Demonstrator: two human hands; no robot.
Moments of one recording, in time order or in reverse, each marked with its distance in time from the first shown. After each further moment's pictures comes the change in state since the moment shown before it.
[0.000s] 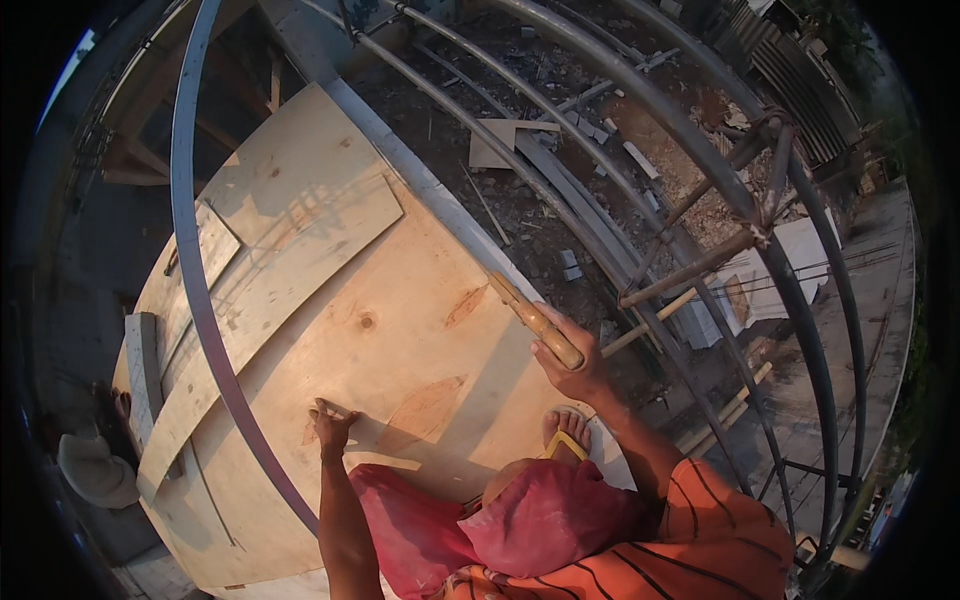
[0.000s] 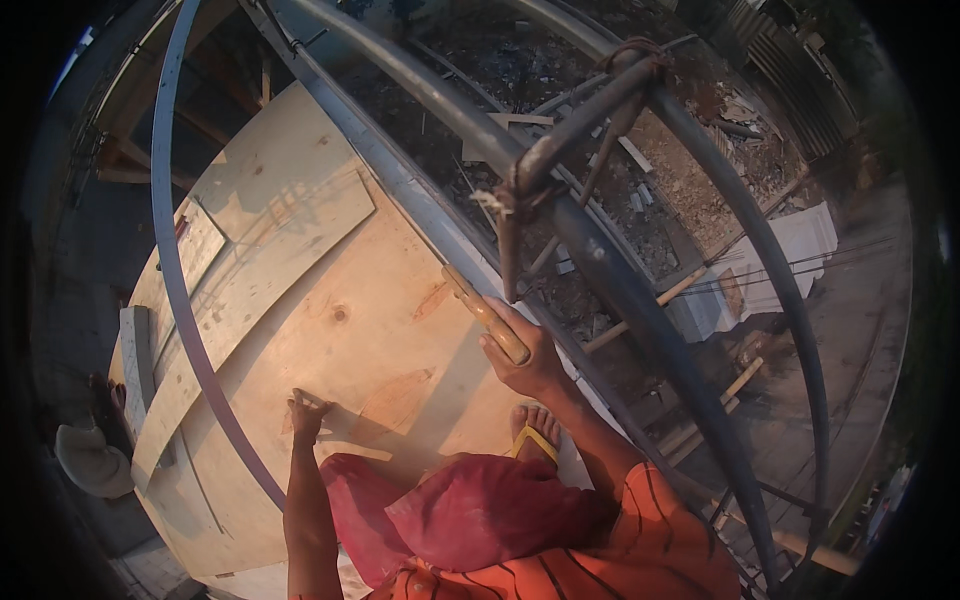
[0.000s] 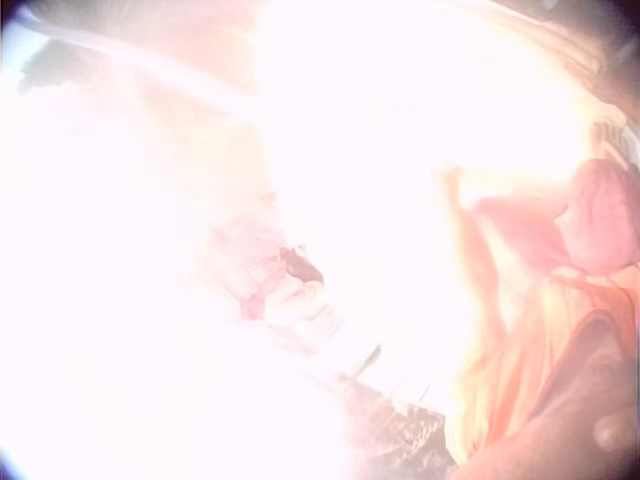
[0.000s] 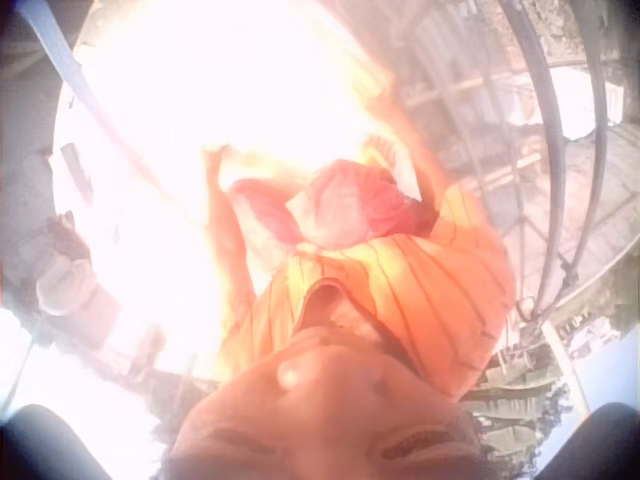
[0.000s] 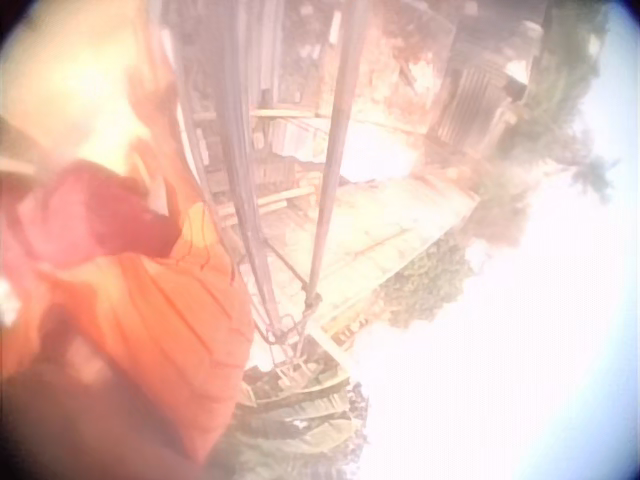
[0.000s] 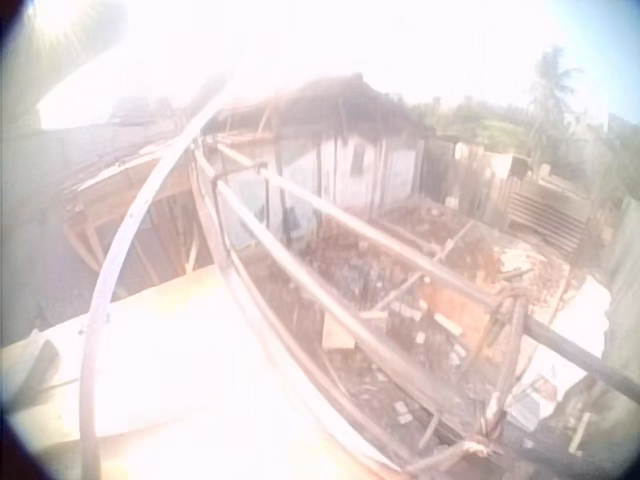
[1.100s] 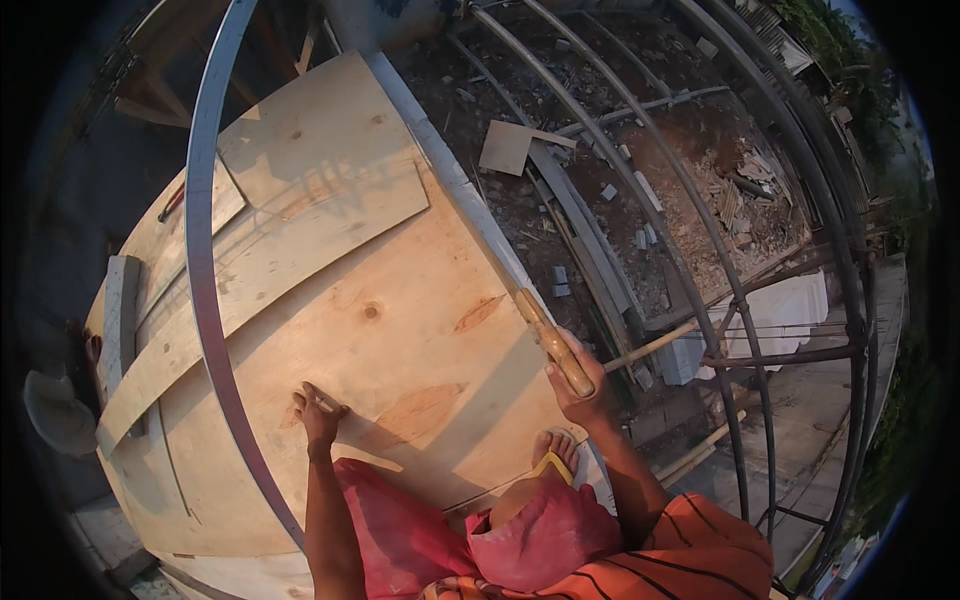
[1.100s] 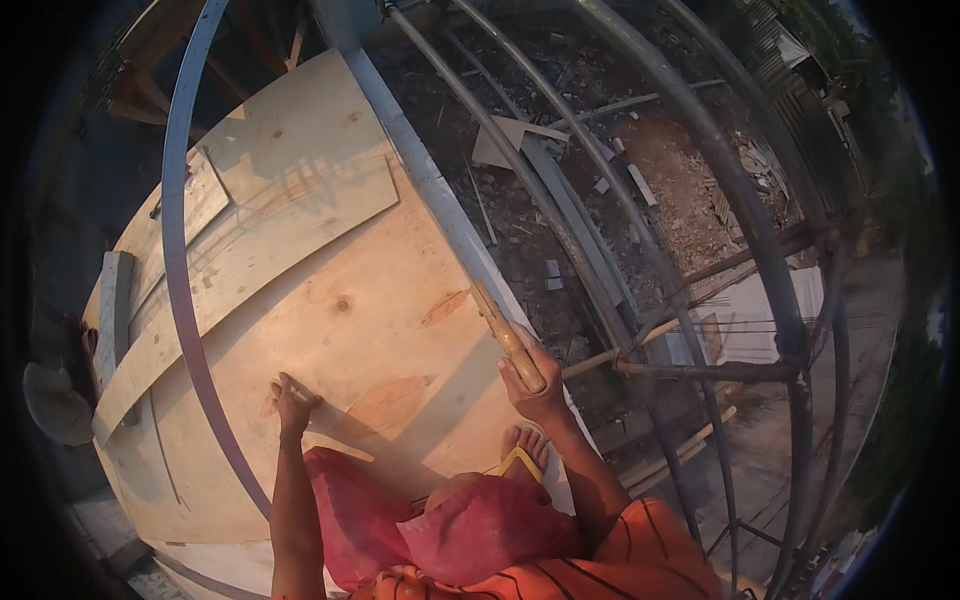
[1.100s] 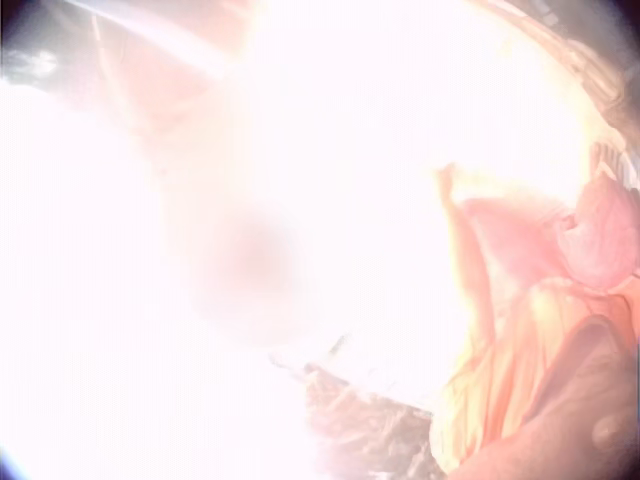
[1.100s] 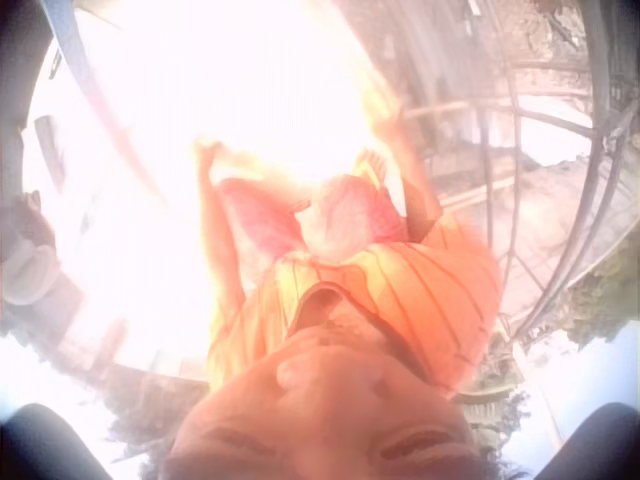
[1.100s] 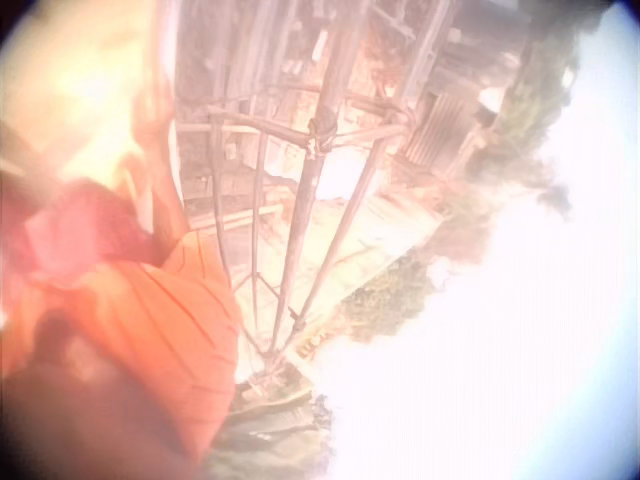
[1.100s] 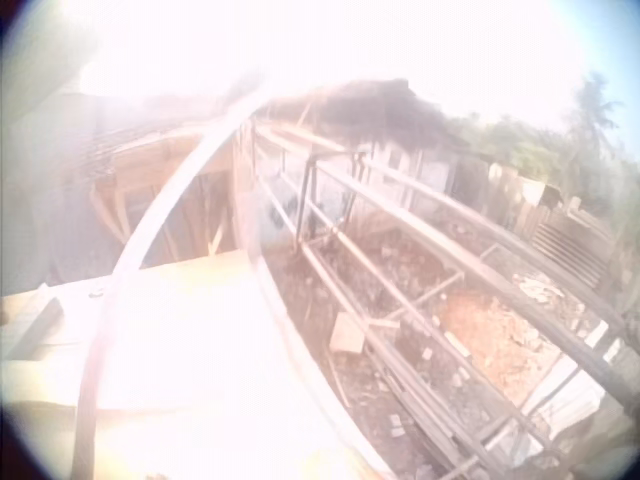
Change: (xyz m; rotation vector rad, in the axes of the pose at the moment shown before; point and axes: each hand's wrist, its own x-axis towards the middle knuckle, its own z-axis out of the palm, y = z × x) left_hand -0.018 0.007 0.004 0.086 0.041 -0.066; right_hand -0.005 0.021 0.013 -0.011 -0.032 -0.057
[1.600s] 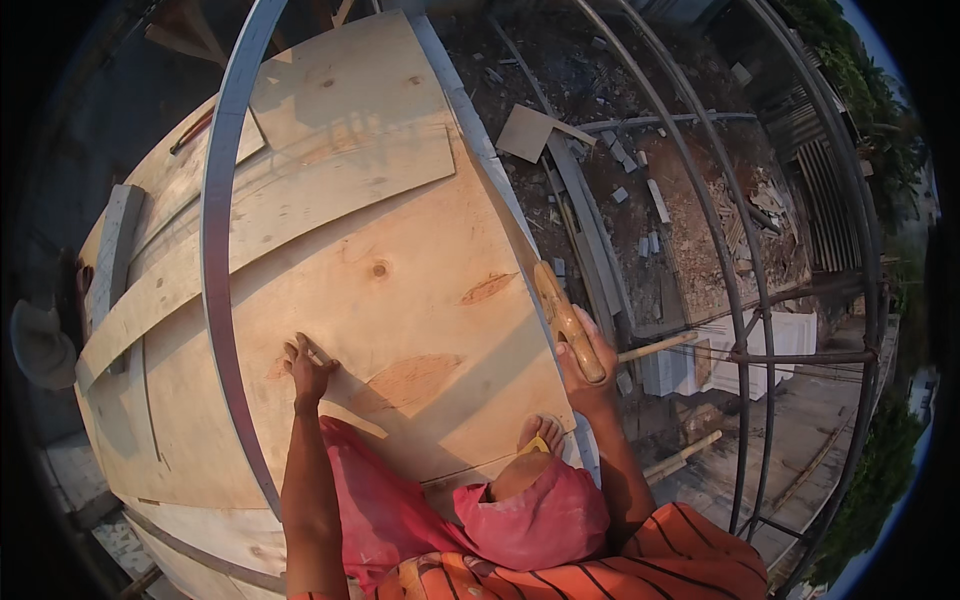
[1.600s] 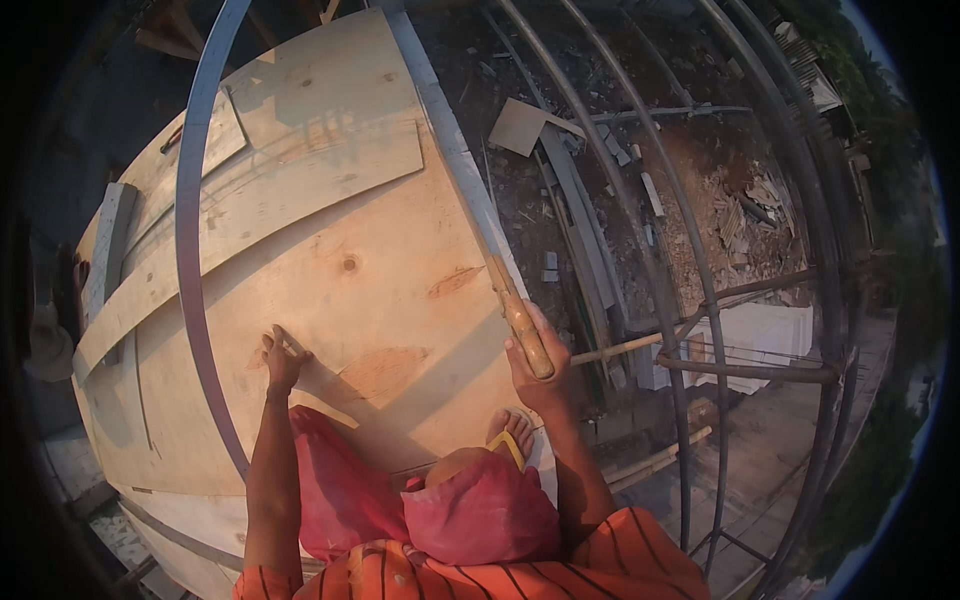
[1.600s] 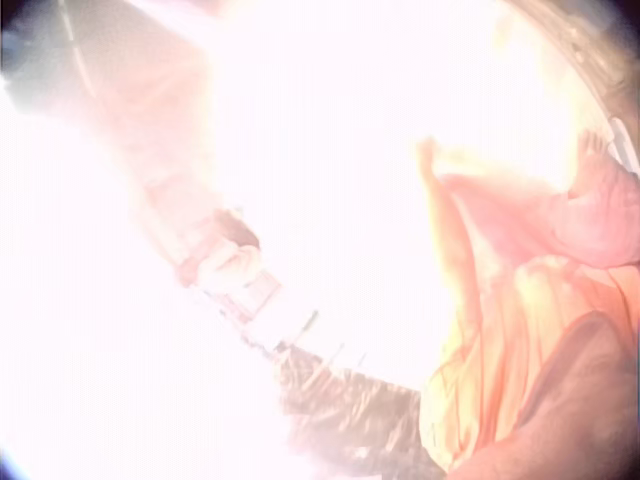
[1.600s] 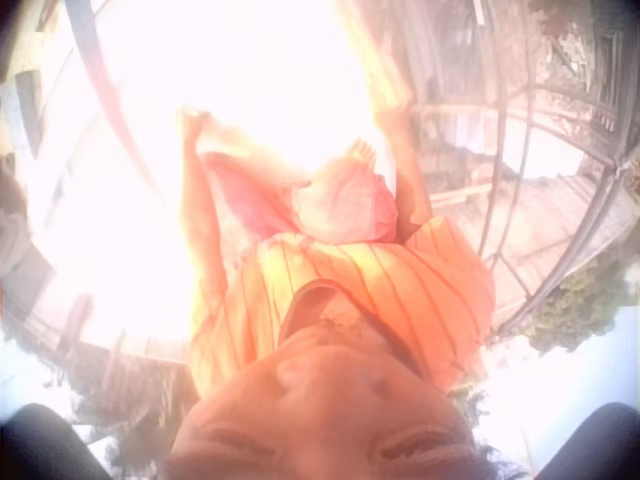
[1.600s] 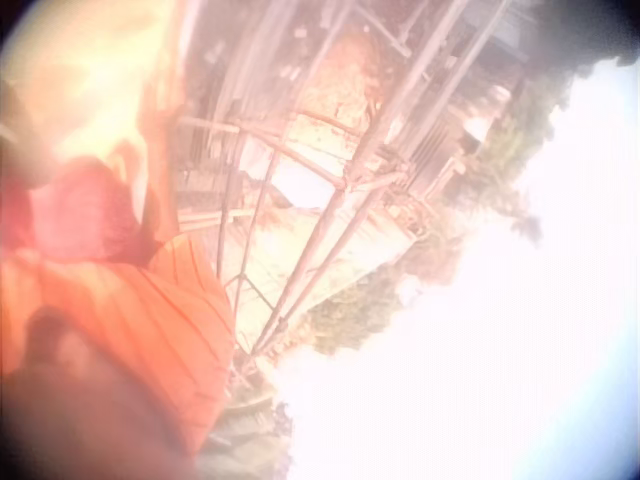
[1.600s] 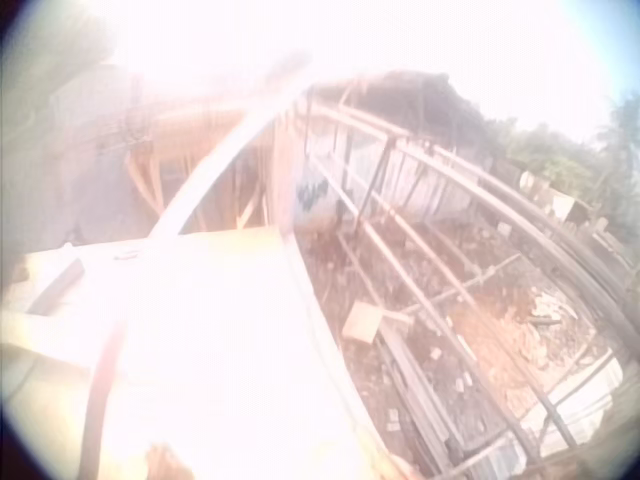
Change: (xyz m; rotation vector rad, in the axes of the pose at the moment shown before) left_hand 0.004 0.004 0.006 -0.075 0.054 0.042; right_hand 0.016 -0.027 0.000 -0.025 -0.019 0.045
